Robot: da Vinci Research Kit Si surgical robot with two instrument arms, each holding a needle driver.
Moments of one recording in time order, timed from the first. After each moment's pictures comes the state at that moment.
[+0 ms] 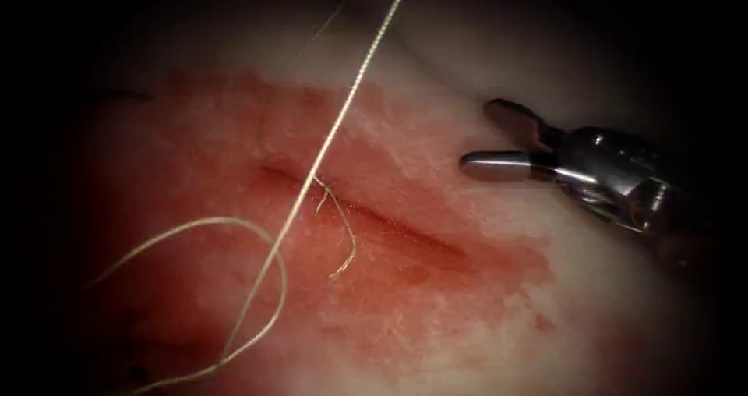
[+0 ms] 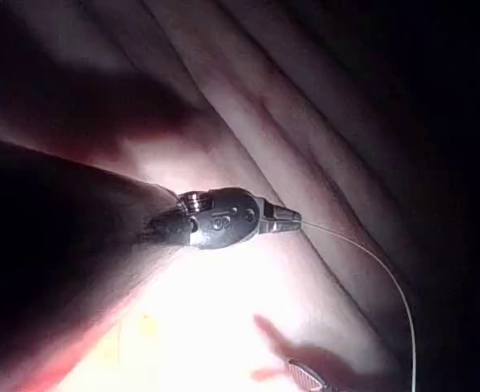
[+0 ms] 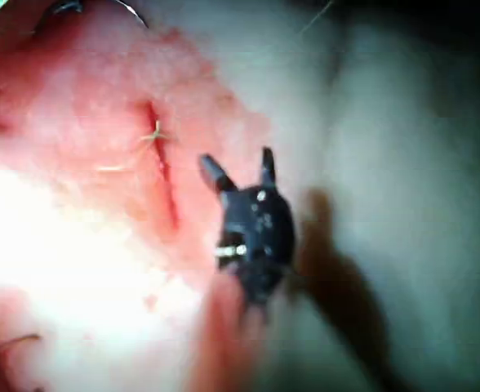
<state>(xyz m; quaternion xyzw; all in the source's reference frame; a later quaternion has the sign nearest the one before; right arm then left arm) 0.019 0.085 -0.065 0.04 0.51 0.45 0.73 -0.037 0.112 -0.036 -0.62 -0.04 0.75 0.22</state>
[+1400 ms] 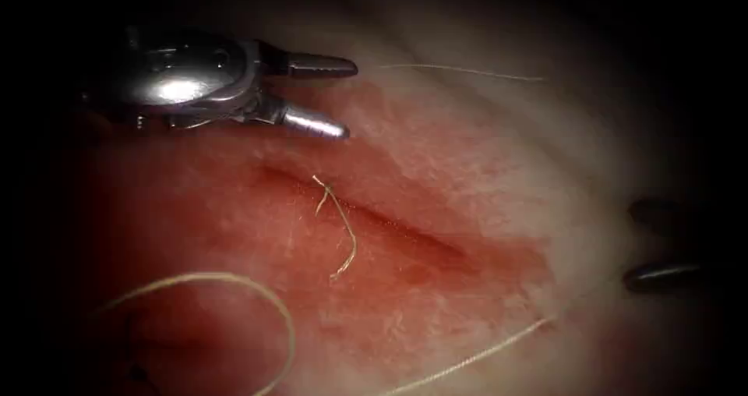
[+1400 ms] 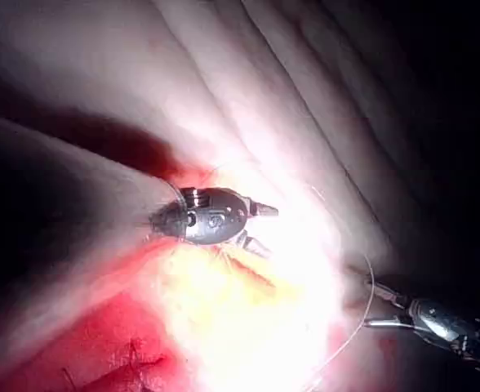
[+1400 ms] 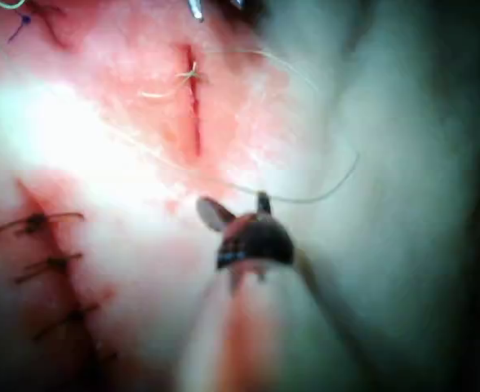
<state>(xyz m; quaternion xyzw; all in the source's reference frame) 0.007 0.081 -0.074 0.19 0.36 0.31 0.86 -0.030 0.094 -0.048 -0.55 -0.15 0.81 0.14</state>
